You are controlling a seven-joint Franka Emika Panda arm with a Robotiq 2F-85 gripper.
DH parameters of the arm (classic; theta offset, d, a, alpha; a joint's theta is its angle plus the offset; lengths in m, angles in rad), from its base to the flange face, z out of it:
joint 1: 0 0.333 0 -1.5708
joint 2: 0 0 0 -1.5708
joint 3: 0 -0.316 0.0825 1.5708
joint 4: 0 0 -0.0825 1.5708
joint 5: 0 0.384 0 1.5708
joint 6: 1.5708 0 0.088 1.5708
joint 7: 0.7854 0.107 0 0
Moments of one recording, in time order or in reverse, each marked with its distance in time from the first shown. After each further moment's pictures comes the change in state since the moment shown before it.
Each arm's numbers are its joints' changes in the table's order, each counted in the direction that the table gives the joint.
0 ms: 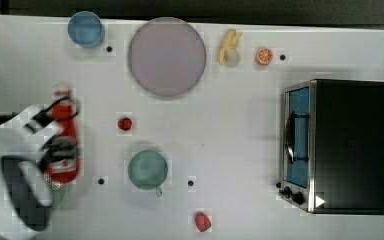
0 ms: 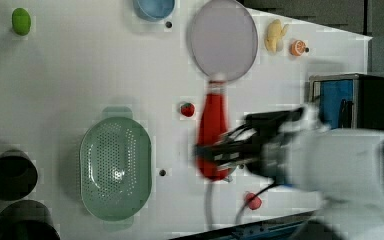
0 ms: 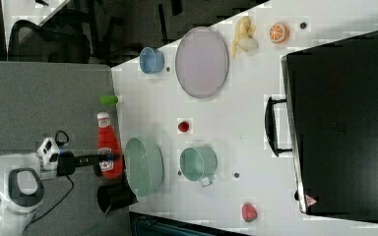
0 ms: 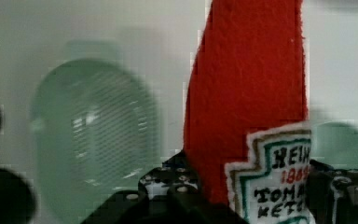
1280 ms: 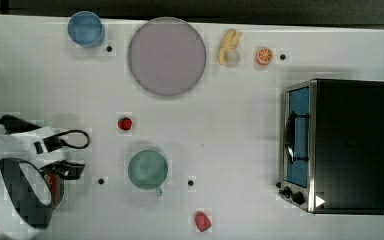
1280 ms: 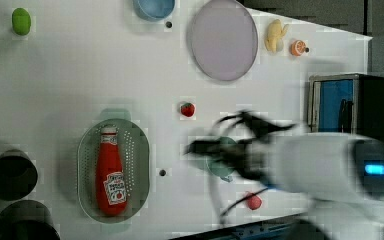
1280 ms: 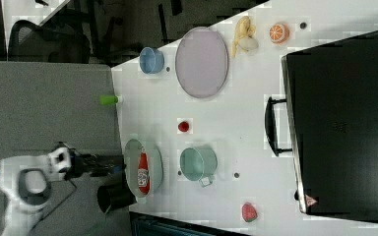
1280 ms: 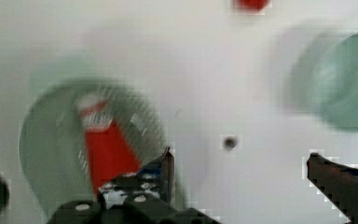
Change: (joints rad) arm -0.068 -0.023 -0.042 0.023 -0.028 -0.046 0.440
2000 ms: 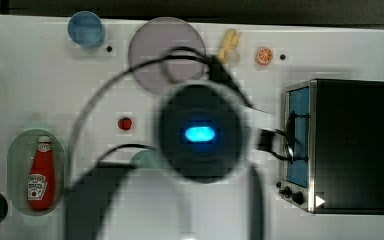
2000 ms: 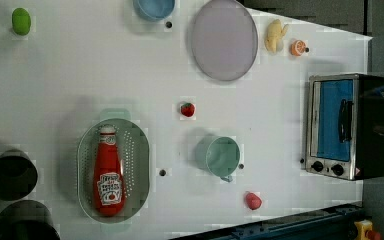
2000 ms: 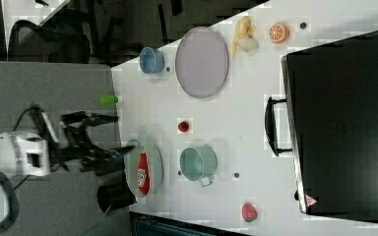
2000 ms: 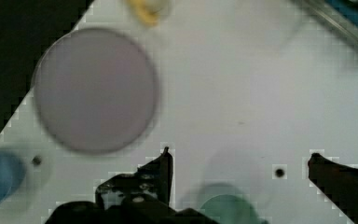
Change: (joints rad) arm -0.154 -0.236 0.484 -0.109 -0.004 -0.203 -0.025
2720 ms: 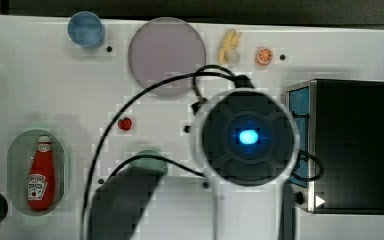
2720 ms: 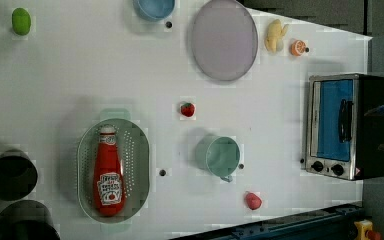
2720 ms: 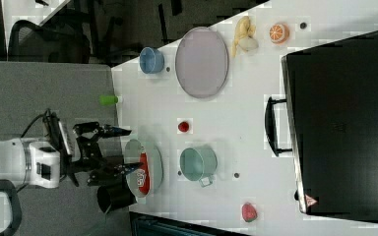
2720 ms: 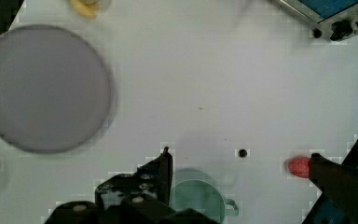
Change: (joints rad) arm -0.002 -0.028 0.036 0.018 0.012 -0.100 -0.003
